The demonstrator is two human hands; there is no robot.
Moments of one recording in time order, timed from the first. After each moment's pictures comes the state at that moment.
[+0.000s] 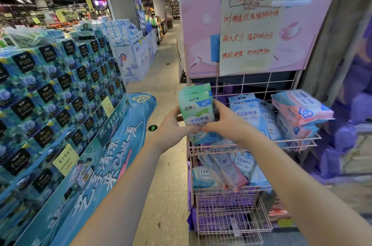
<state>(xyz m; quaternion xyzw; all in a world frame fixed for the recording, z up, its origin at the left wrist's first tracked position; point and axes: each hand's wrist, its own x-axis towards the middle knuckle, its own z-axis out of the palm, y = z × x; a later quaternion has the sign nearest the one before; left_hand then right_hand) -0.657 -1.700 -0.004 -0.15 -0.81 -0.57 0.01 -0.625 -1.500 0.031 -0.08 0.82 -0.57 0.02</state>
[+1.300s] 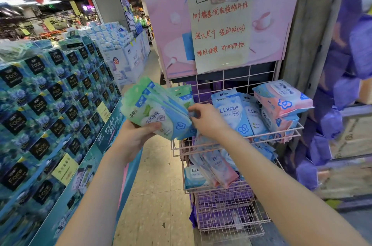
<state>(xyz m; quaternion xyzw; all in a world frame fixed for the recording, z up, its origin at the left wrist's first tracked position) -0.643 -1.739 0.006 -0.12 -0.65 -0.75 -0.02 -0.646 -1.500 0.014 -0.04 0.91 -0.42 -0.07</state>
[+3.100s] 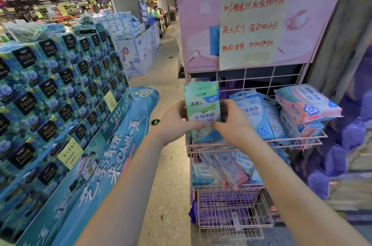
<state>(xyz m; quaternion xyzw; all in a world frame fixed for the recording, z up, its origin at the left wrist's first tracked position) -0.657 -1.688 0.011 -0.13 -0.84 -0.52 -0.02 -0.616 -1.496 0.016 -0.01 0.85 -0.53 -0.07</state>
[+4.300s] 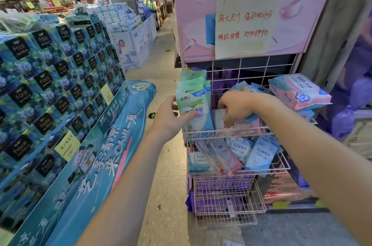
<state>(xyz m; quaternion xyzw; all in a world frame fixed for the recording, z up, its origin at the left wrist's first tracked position) -0.631 -1.683 -0.004 -0.04 -0.87 -0.49 0.08 -0.654 -1.456 0.055 -0.14 0.98 0.02 0.12</state>
